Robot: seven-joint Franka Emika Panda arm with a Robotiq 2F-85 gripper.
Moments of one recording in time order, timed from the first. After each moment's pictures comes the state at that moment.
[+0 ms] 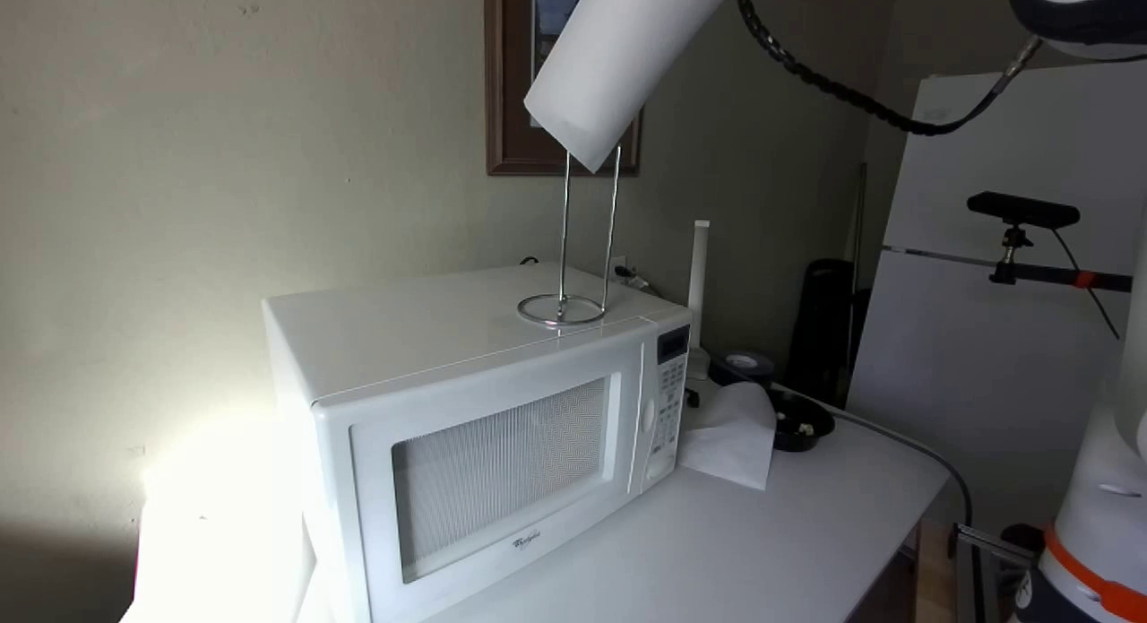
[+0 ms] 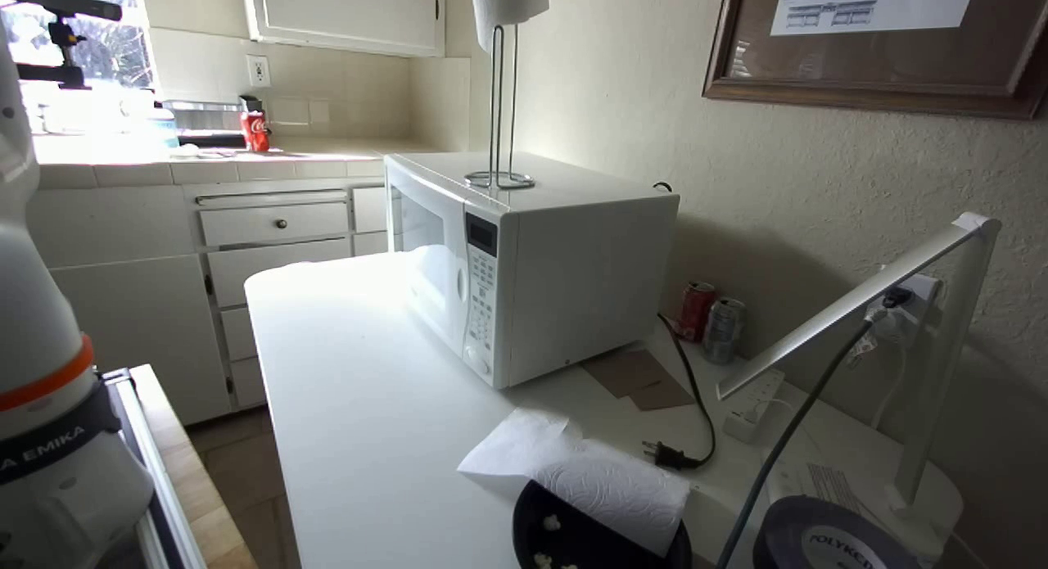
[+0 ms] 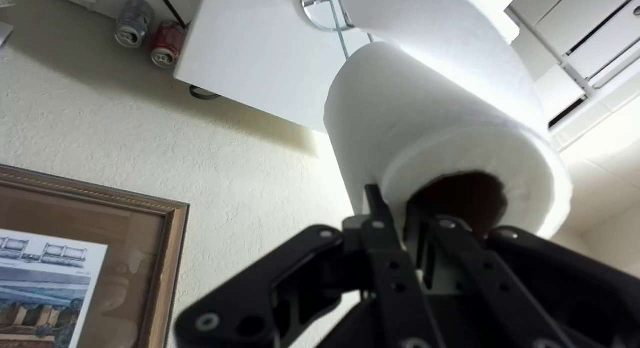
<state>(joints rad) -0.14 0.11 -0.19 -0.63 0.41 1.15 -0.35</state>
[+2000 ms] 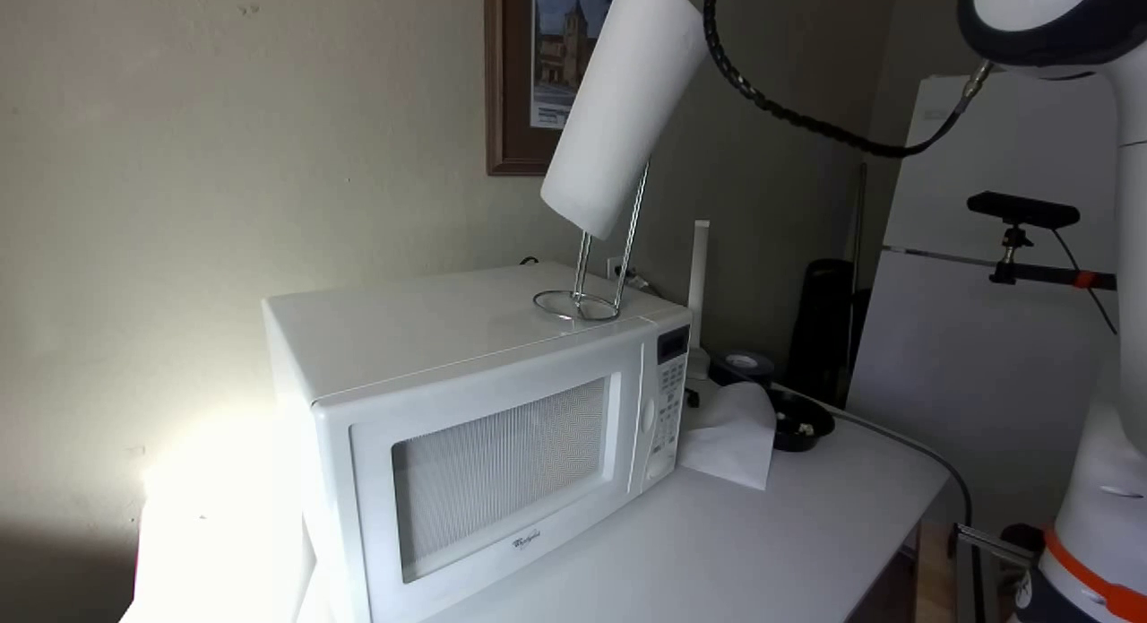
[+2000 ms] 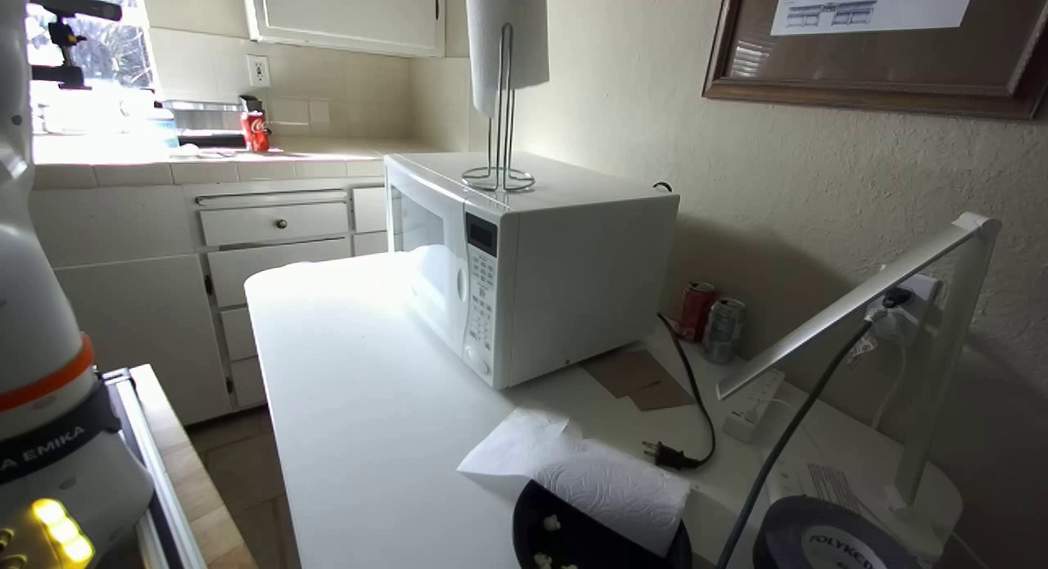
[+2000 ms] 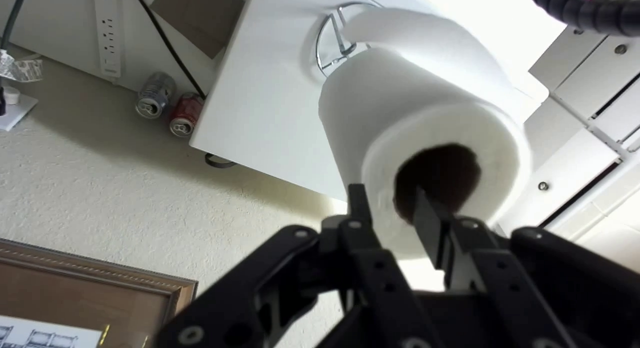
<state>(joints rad) -0.09 0.21 -0.19 -0.60 0.28 1.07 -0.35</state>
